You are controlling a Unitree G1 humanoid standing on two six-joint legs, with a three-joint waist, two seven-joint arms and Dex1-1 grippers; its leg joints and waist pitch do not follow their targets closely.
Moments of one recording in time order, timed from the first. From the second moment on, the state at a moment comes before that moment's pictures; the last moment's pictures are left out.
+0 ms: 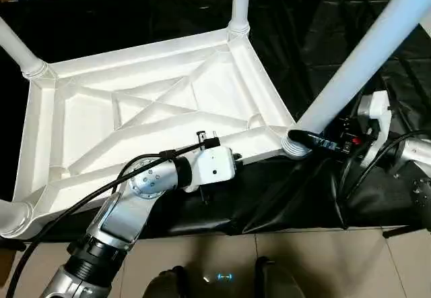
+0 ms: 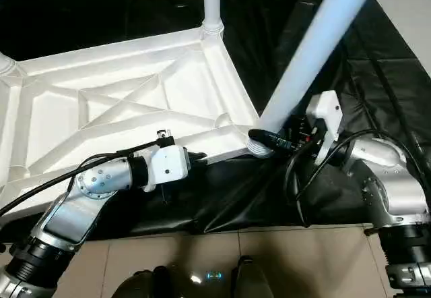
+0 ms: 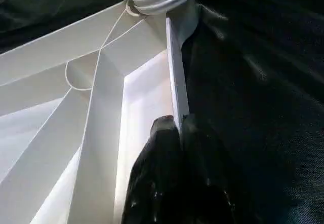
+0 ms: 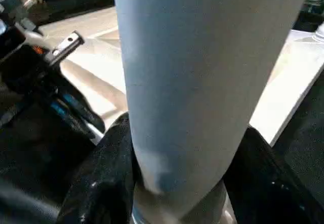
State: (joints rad) left arm -0.36 0.30 -0.33 0.00 0.26 0.02 -0.84; right arm -0.41 -0.67 0.03 0.21 0.51 0.11 1.07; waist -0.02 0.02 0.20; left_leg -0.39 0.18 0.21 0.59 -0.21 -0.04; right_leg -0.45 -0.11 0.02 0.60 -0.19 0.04
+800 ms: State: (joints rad) left arm -0.42 0.33 -0.36 0.05 0.22 0.02 -0.94; right arm -0.41 -0.70 0.02 0.27 0.44 0.03 1.16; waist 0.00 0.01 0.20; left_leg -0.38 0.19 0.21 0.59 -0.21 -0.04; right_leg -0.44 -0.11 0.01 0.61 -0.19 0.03
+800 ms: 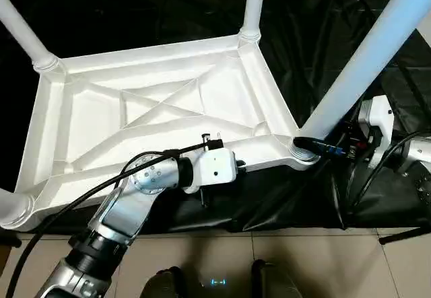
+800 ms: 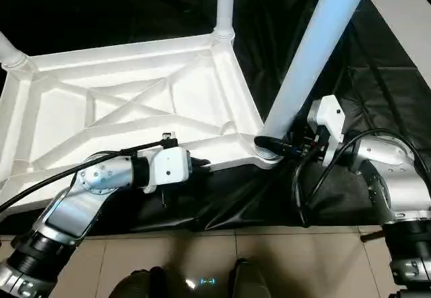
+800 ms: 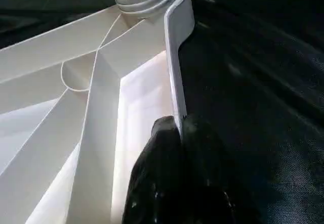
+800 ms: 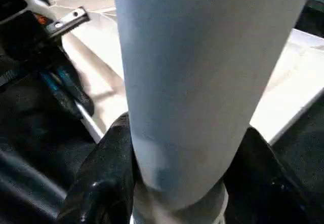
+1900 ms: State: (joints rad) left arm -0.42 0.35 -0.37 0.06 0.19 0.02 -0.94; right arm -0.40 -0.67 0.01 0.32 0.37 -0.09 1.18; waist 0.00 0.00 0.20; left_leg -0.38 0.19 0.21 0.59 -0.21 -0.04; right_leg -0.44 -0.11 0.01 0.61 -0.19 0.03
